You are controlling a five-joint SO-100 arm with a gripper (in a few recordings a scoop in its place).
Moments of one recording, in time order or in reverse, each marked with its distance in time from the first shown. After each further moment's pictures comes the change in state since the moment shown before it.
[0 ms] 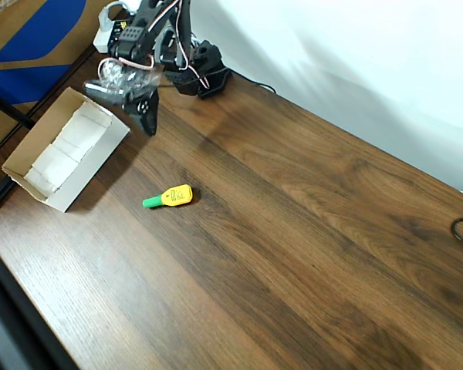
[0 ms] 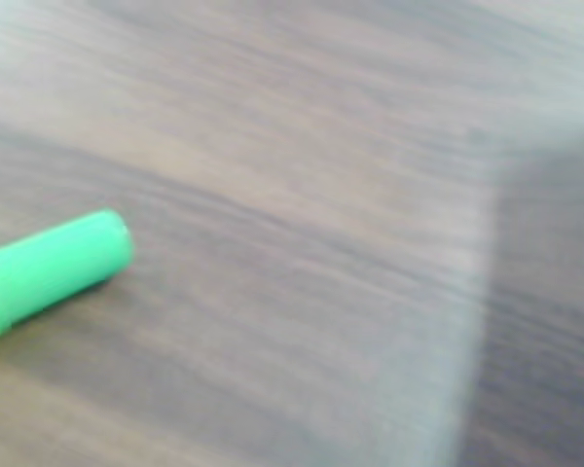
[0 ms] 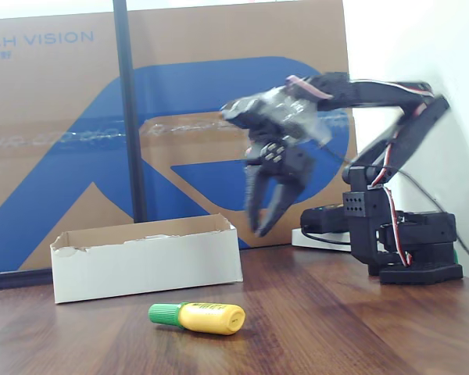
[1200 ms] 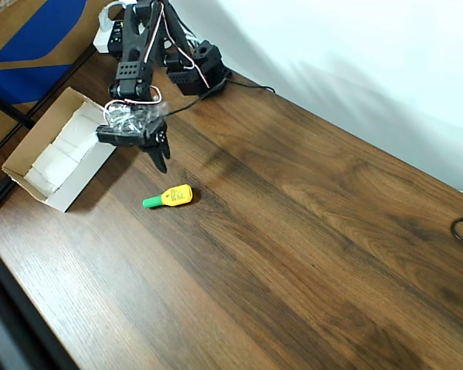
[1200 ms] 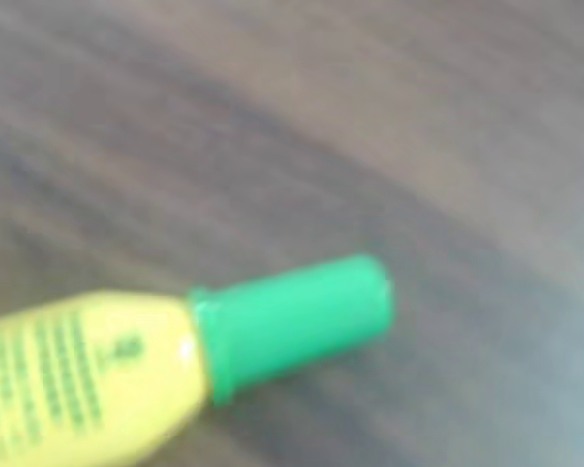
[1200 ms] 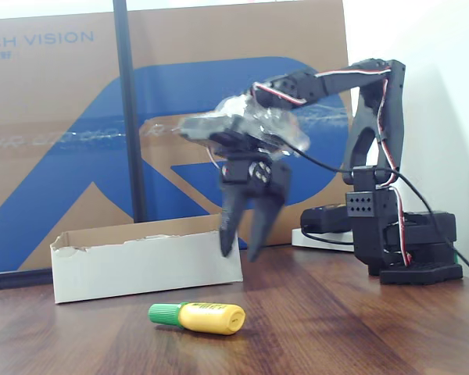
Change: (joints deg) arm -12.2 -33.8 -23.6 0.4 -7.6
